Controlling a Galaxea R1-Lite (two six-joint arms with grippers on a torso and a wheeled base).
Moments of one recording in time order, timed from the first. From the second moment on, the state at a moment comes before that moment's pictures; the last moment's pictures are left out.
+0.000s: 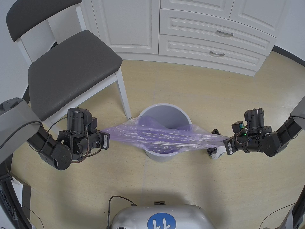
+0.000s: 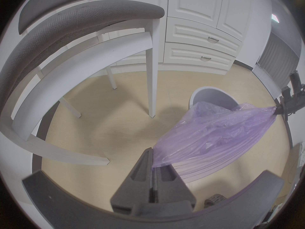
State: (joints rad) left arm -0.32 2.04 -0.82 -0.76 0.14 0.02; right arm 0.19 2.00 -0.83 -0.55 0.01 -0.25
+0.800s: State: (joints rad) left arm -0.37 2.00 -0.82 -0.73 0.11 -0.02; right arm 0.18 1.91 -0.81 -0.42 0.00 -0.34
